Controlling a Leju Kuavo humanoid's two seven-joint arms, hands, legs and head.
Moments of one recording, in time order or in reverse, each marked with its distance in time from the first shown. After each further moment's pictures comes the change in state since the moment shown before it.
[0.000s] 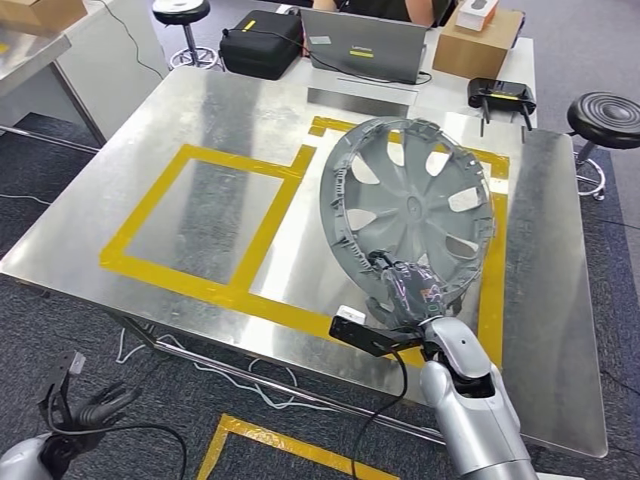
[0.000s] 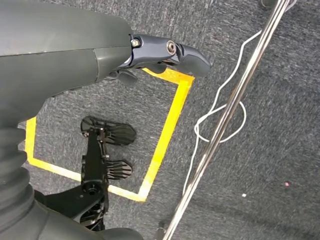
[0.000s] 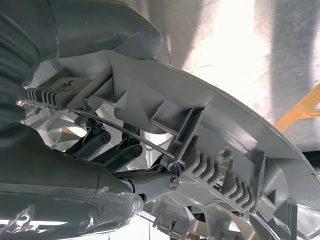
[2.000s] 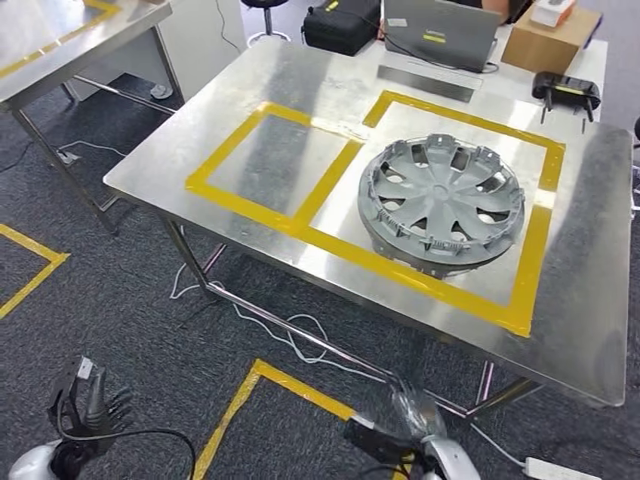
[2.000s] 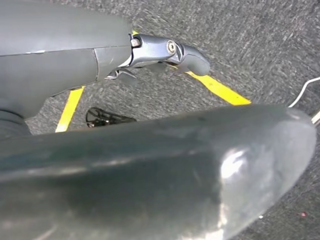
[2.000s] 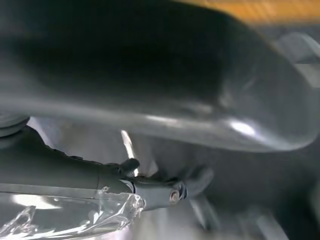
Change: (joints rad) left arm 0.038 -0.086 -0.035 -0.124 0.037 0.046 0.084; right arm 0.190 -0.047 -0.050 0.597 -0.088 -0.231 0.081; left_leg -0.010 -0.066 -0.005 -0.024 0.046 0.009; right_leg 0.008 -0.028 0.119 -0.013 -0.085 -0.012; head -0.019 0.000
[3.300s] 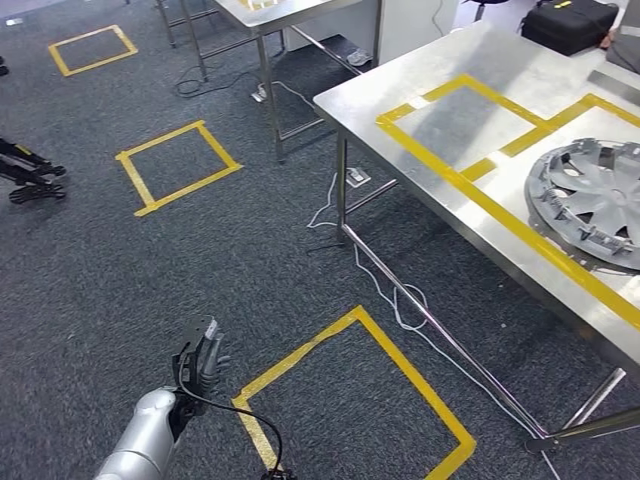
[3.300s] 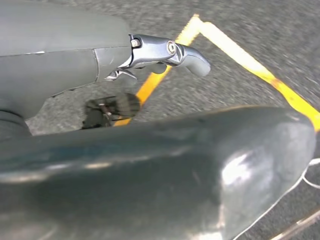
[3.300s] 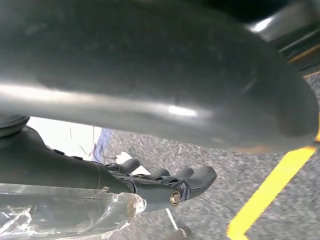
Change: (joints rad) left arm -0.200 -0.272 -0.171 0.068 -0.362 0.138 0.046; right arm 0.073 -0.009 -0.167 0.344 0.079 0.262 0.289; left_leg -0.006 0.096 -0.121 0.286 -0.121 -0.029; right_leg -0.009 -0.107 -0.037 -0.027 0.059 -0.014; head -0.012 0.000
